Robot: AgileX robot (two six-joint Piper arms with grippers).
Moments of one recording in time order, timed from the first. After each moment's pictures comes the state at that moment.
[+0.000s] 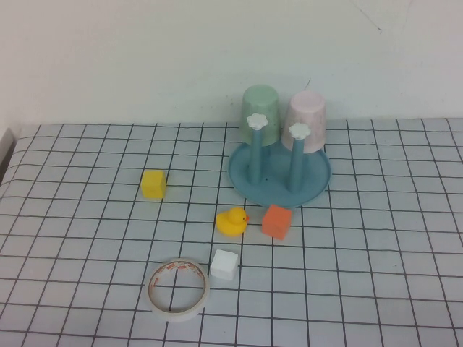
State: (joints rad) right arm -0.01 -0.01 0.02 -0.14 0.41 0.25; left arm 0.03 -0.01 0.02 -0.02 0.33 0.10
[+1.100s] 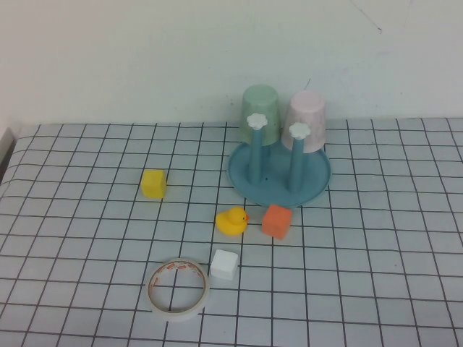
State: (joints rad) right arm -0.01 -0.01 0.02 -0.14 0.41 0.25; left arm -0.04 -0.01 0.02 -0.02 0.35 0.18
